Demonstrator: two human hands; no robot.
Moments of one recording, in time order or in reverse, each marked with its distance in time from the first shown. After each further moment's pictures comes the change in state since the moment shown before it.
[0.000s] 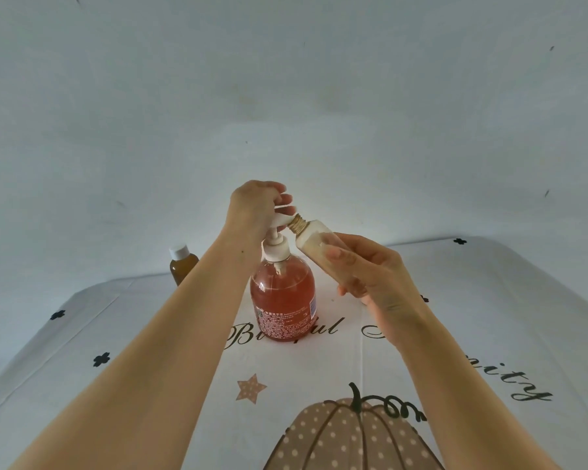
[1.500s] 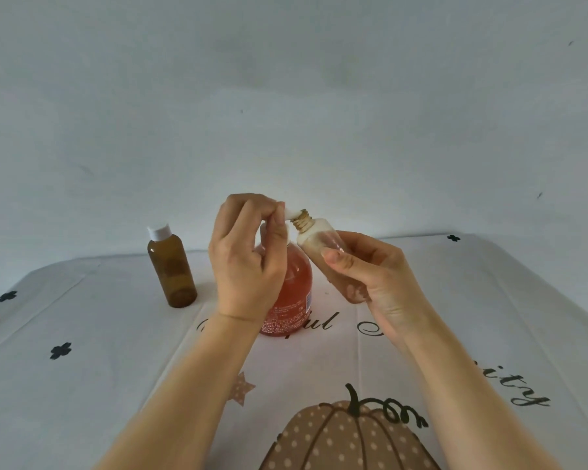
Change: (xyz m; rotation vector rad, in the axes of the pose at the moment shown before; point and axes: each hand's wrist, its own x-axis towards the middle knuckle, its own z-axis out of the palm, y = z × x) left_hand -0.014 -0.090 -0.010 0.327 0.370 1.090; right_hand 0.001 0.008 0.001 -0.123 -0.001 -0.006
